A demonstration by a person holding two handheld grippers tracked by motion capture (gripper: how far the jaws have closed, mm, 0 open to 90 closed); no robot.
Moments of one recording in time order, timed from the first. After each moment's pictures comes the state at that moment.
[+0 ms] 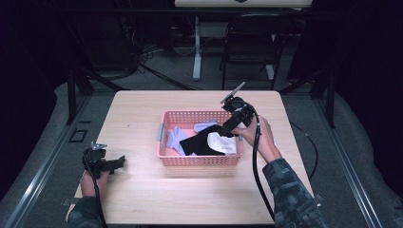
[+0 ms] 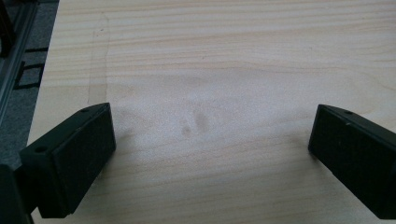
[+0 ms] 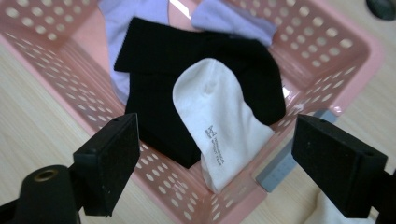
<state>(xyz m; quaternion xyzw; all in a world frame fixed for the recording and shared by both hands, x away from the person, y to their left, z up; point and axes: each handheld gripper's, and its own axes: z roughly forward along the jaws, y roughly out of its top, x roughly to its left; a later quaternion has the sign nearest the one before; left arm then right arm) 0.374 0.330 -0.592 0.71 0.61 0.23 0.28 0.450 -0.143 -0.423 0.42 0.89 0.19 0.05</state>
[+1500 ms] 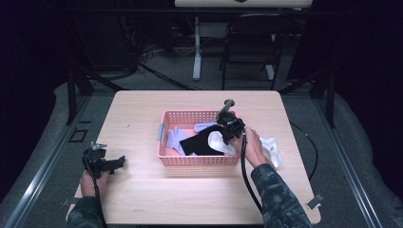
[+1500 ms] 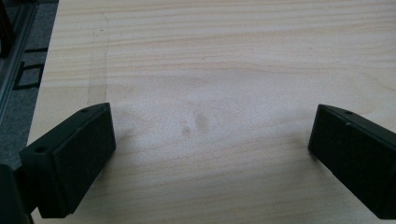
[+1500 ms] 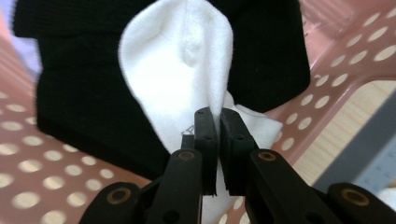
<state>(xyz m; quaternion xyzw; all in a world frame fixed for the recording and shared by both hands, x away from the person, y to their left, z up) 0.374 0.330 -0.592 0.71 0.60 0.23 0.28 0.469 -0.130 -0.501 0.47 0.88 0.11 0.04</state>
